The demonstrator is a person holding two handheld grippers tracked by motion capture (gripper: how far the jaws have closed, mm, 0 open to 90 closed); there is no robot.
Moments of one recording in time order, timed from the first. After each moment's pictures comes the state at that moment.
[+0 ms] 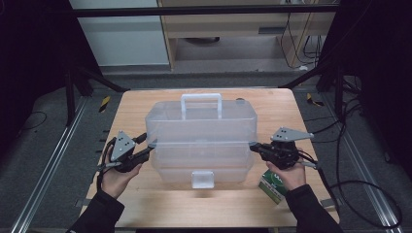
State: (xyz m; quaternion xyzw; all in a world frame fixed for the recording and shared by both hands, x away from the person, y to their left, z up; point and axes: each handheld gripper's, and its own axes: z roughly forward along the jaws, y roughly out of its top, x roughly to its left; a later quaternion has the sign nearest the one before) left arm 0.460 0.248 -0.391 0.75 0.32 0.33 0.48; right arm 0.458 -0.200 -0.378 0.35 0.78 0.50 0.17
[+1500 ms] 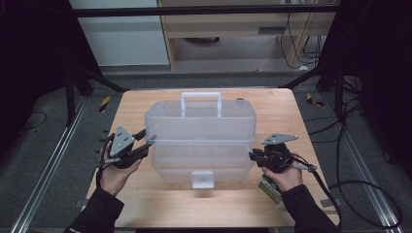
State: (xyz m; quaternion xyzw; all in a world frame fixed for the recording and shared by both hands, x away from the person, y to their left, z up) left arm 0.464 0.248 -0.378 0.74 0.33 0.33 0.48; right arm 0.467 -0.193 -0.410 0.41 0.81 0.39 0.17
